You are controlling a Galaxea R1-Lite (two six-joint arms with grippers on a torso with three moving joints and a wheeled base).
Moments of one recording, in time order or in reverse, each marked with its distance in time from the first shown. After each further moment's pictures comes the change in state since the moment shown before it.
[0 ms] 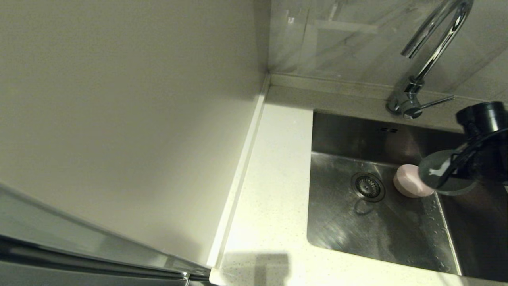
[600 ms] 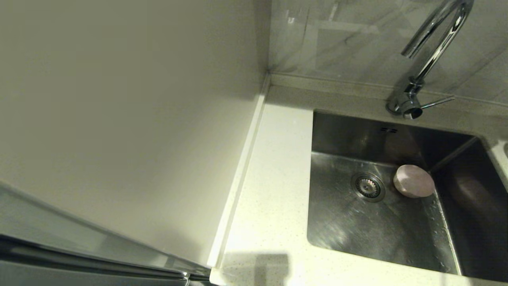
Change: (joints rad) left arm 0.000 0.000 0.000 0.000 0.000 0.000; right arm -0.218 -0.190 0.059 -1.045 0.127 -1.088
